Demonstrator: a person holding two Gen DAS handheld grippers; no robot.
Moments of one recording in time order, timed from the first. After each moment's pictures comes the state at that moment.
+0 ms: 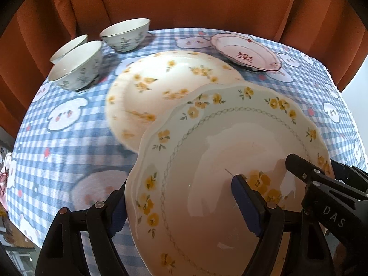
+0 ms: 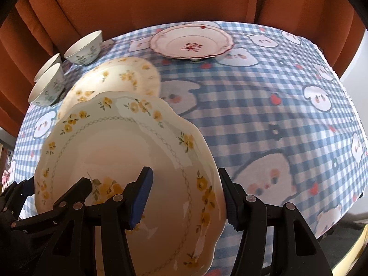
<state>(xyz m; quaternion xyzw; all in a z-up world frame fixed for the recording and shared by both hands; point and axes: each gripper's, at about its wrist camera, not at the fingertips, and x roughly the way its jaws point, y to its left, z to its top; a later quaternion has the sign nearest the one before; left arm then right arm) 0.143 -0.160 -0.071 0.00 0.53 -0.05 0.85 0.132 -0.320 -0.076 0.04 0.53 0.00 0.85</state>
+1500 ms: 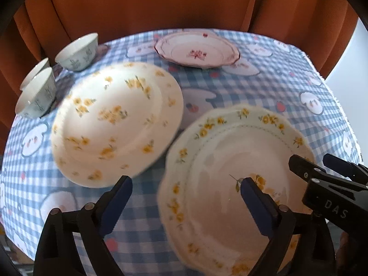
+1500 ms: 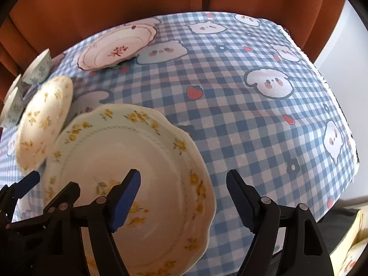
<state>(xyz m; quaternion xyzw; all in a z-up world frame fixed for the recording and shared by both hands) 0.158 -0.234 -0.068 0.03 0.52 -0.10 0.85 0.137 -0.417 -0.075 0.05 0.54 -0.08 0.84</state>
